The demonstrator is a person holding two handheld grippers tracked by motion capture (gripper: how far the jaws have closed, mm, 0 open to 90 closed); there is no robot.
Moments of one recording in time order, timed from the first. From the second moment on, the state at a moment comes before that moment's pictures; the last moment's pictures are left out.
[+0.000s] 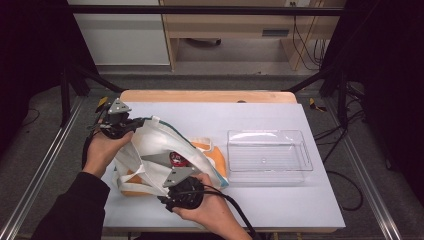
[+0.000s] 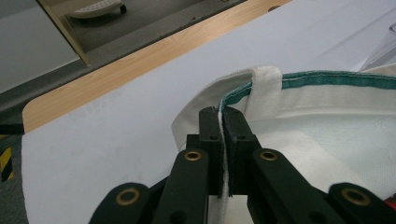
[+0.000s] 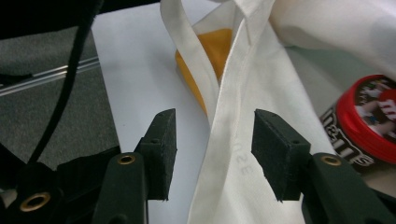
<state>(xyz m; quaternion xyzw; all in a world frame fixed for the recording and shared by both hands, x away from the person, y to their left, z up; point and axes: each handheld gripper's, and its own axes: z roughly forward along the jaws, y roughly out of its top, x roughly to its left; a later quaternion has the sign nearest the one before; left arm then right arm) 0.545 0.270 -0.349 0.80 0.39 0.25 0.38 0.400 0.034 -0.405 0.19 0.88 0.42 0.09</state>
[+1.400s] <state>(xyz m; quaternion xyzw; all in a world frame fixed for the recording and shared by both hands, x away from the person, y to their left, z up) 0.549 0.266 -0.374 0.79 0.40 0.24 0.40 0.416 0.071 -0.455 0.19 0.90 0.39 0.05</state>
